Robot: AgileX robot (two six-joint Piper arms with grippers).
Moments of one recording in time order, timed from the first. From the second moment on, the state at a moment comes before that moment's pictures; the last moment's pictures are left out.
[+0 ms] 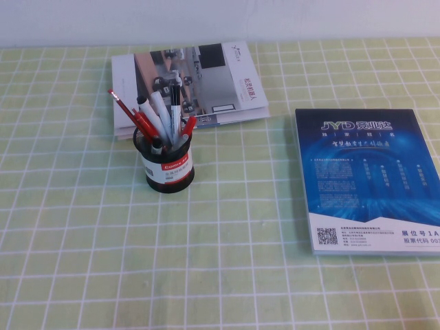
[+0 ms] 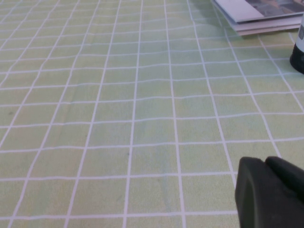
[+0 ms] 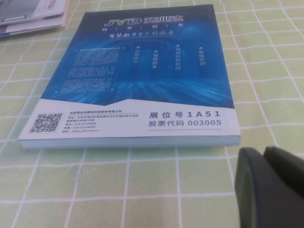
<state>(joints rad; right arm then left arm) 0.00 -0.01 0.03 0.29 0.39 -0.15 0.00 -0.02 0.03 -0.06 0.39 0.16</state>
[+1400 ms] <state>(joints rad) 0.00 0.36 -0.34 0.92 0.52 -0.37 0.00 -0.02 0.03 -0.06 0.39 0.16</state>
